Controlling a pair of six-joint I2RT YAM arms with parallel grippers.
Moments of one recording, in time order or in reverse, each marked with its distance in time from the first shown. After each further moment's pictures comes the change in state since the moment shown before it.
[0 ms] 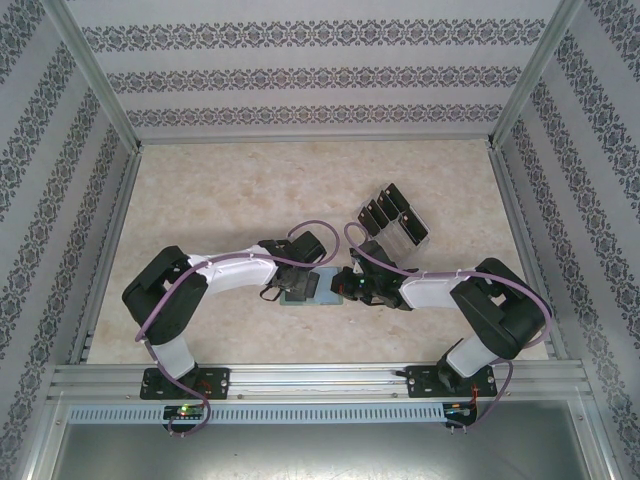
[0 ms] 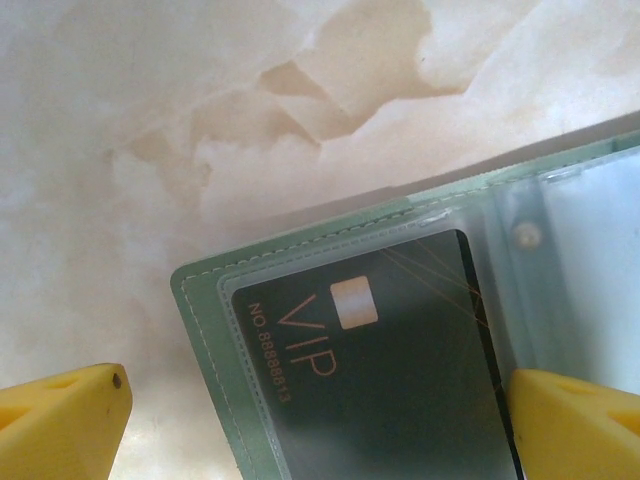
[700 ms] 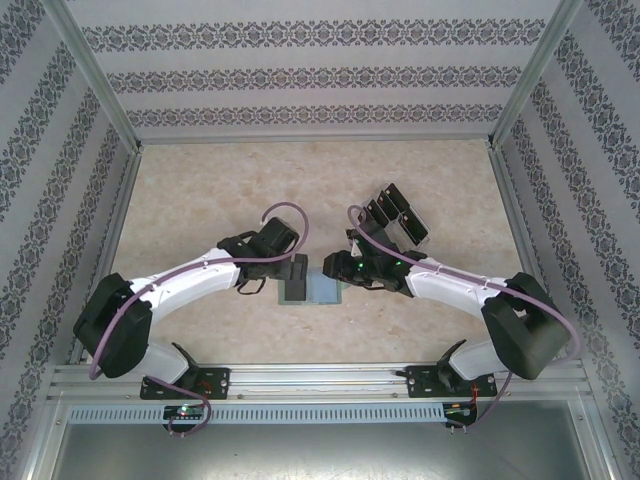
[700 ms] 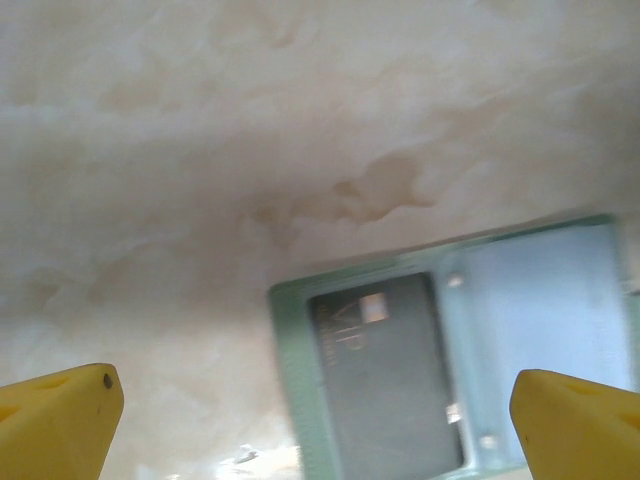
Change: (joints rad) left arm 0.099 -0.286 -0.111 0.042 0.046 -0.015; right arm 0.000 -0.138 0.192 -0.335 0.033 -0.108
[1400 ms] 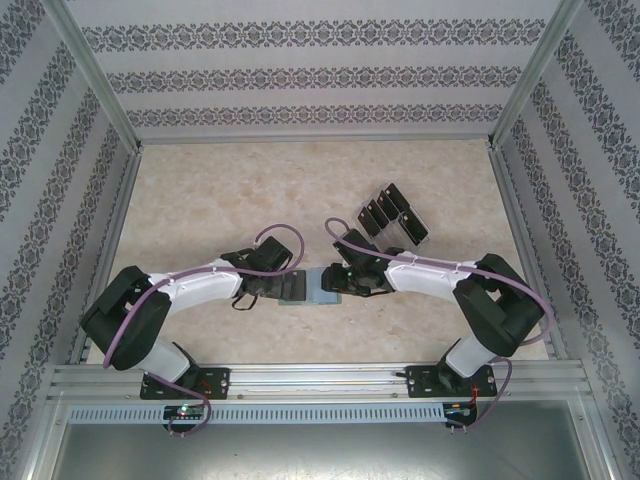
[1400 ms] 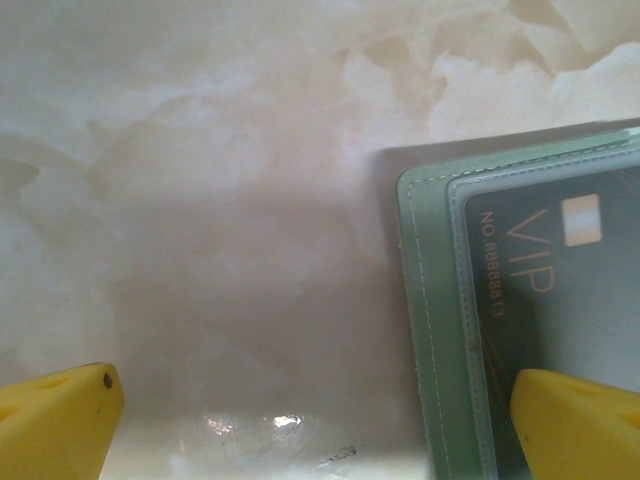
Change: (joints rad) left arm 0.016 0.053 -0.168 0.107 0.003 0.000; right arm 0.076 0.169 0.090 -0.160 0.109 -0.058
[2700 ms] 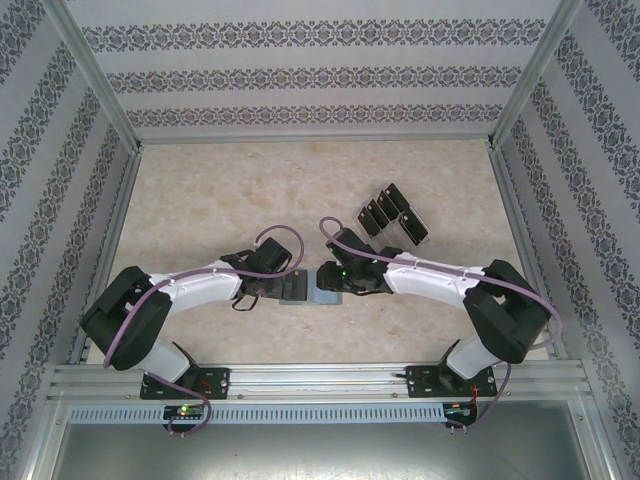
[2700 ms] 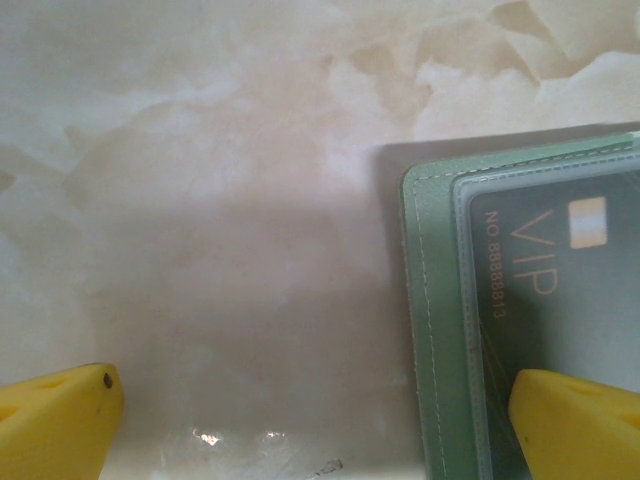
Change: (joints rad) left arm 0.000 0.000 -0.017 0.043 0.011 0.000; right arm 0.057 -0.037 0.048 -0.042 0.074 0.000
